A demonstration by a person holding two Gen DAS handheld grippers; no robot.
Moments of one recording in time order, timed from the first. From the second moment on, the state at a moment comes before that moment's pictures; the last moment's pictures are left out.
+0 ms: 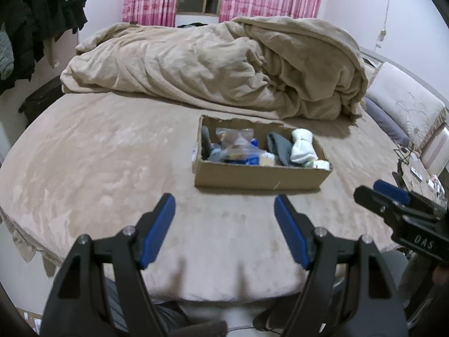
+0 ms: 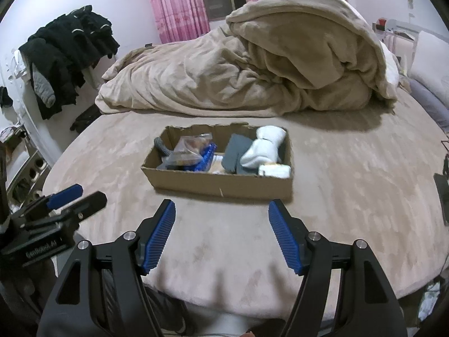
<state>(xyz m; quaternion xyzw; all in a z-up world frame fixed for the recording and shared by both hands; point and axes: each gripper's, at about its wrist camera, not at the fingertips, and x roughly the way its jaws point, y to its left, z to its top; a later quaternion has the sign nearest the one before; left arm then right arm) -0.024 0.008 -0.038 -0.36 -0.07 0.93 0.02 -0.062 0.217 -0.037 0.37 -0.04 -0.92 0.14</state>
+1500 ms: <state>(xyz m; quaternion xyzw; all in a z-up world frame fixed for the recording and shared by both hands) -0.026 0.004 -0.038 -0.36 -0.07 0.93 0.04 -0.066 0.213 -0.046 0.37 -0.04 -0.92 0.14</state>
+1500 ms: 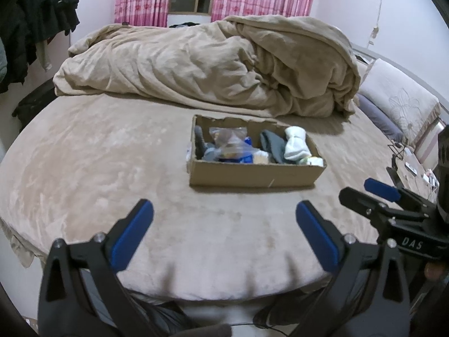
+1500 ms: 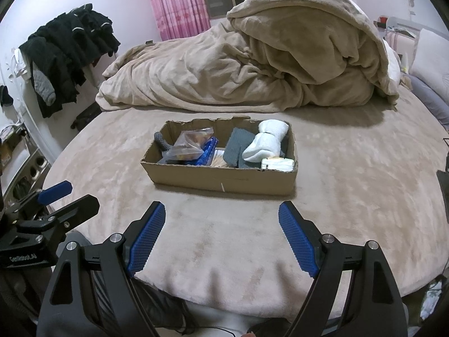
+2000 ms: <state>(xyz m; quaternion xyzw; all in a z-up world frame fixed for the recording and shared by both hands) -0.024 0.003 -0.038 -0.36 -0.08 0.93 0.04 -0.066 0.216 -0.044 0.37 -0.04 -0.92 0.14</state>
